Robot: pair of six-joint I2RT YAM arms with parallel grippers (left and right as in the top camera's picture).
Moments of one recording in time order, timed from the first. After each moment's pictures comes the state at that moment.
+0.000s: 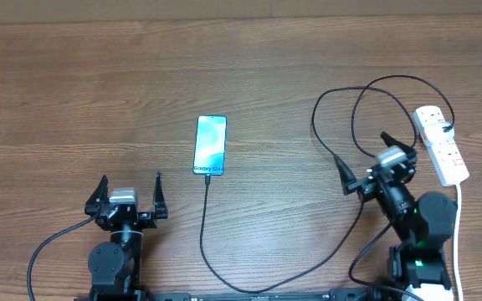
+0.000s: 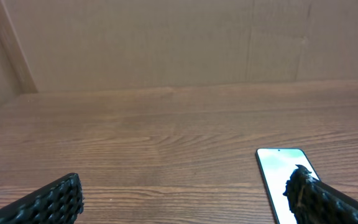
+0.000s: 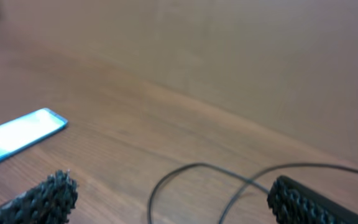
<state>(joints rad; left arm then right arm) -0.03 0.02 0.01 -0.07 -0.08 0.04 -0.08 0.65 0.21 0.32 -0.44 -0.25</state>
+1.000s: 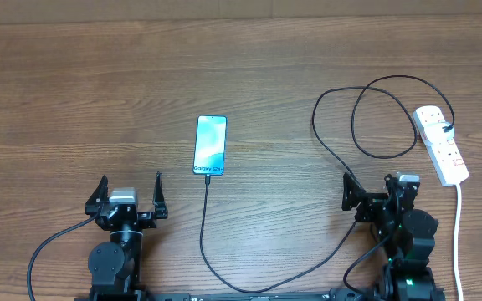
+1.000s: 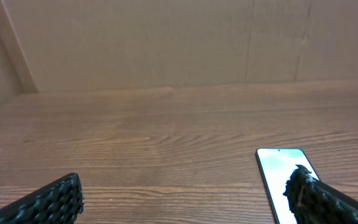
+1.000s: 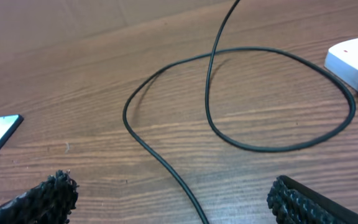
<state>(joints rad) -0.03 0.02 0.01 -0.07 -0.08 0.04 -0.08 0.43 0.02 0.03 -0.18 0.17</state>
